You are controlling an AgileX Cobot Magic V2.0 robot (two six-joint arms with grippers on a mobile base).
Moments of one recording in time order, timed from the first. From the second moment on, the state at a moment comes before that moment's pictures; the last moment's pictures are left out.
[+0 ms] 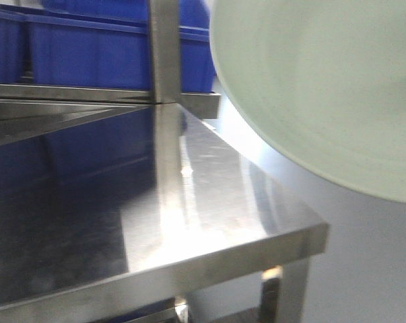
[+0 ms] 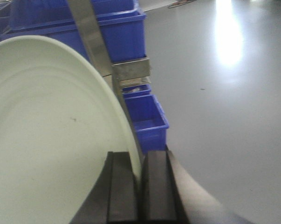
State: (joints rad) left arm 0.02 -0.01 0.00 -0.04 0.30 0.02; right arm 0.22 0.40 -0.36 0.27 0.20 0.03
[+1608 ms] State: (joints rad) left arm 0.02 -0.01 0.00 -0.04 0.30 0.02; right arm 0.22 0.40 -0.36 0.27 0.20 0.03
